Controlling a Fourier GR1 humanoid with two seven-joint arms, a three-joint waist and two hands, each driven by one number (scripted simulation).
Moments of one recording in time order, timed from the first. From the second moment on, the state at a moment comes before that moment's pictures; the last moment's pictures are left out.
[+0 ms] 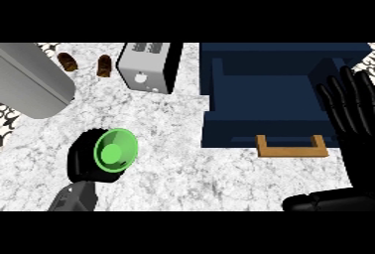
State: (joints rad) left arm -0.26 0.13 0.12 -0.74 0.33 -0.19 -0.97; right arm -0.09 -0.08 -0.05 -2.12 -0.15 0.12 0.21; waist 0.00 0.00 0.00
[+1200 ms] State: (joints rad) left arm -0.52 0.04 -0.04 -1.43 0.31 0.08 -0.27; right arm -0.09 -0.09 -0.08 -2.09 -0.15 0.14 0.18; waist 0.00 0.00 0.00
